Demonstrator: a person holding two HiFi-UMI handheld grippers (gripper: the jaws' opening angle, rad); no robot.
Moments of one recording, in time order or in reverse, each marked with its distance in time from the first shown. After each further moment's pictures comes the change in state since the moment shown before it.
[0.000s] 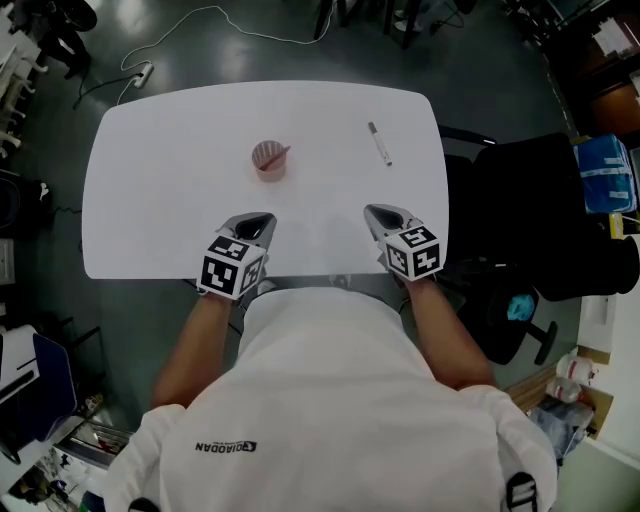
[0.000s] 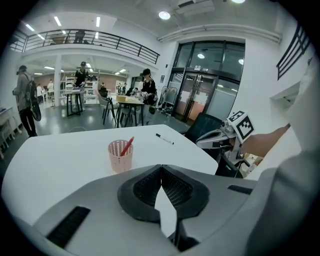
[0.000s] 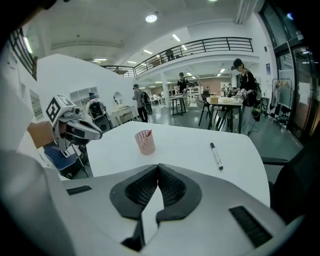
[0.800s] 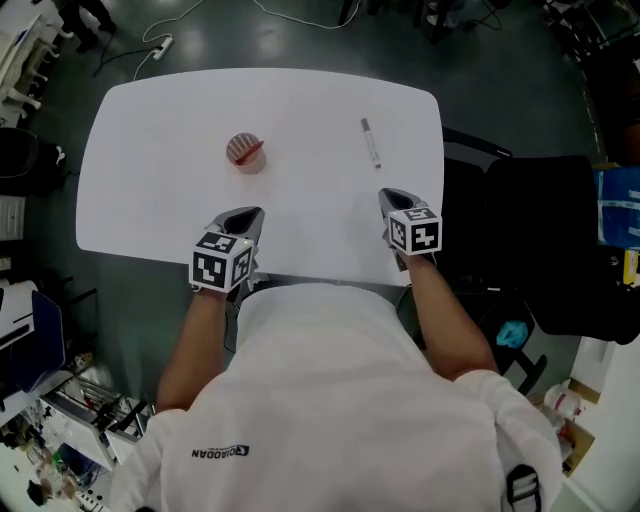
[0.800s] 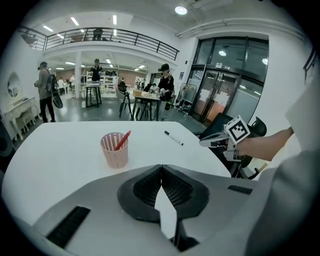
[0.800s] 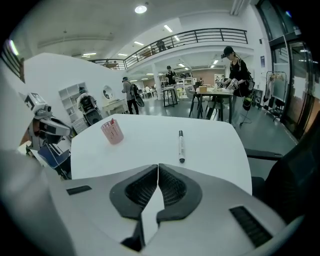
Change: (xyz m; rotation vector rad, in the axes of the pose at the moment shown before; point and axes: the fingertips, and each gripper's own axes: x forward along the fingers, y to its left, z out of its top) left arm 0.073 -0.035 0.013 -0.156 0.037 0.184; right arm 0.018 -0.167 -0.043 0.051 0.095 -0.049
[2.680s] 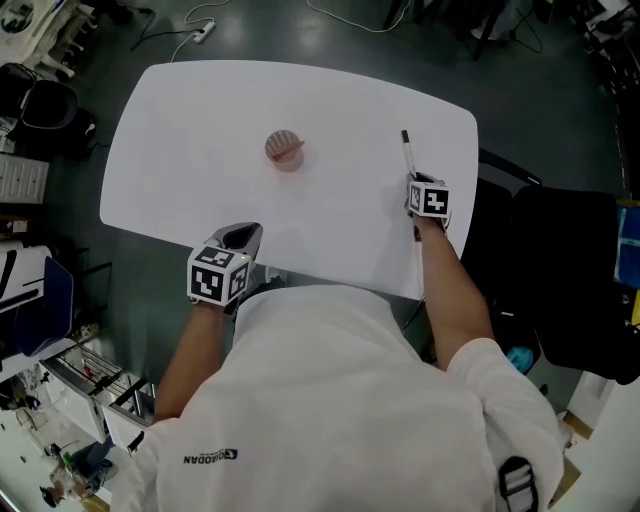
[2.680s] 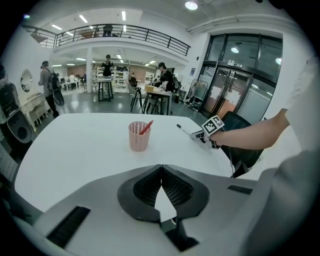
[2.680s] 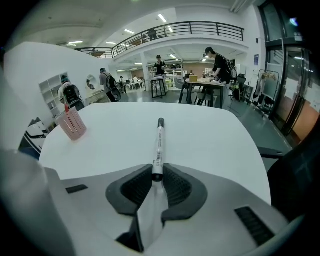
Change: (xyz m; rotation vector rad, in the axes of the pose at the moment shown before) left arm -0.053 0.046 -0.040 -0.080 0.056 0.092; right arm 0.114 -0.070 0.004 0.033 0.106 -0.149
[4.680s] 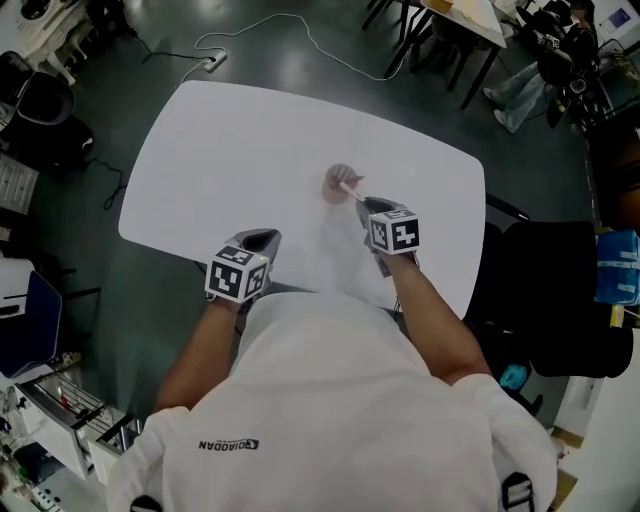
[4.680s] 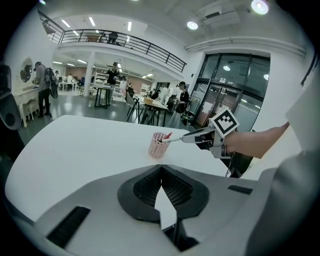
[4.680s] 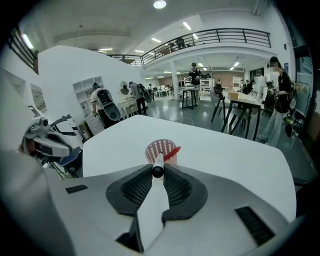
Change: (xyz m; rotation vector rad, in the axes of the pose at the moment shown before) left arm -0.062 0.129 -0.011 -0.017 -0.155 -0.128; right arm -0.060 0.329 0.094 -0.165 -0.096 0.258
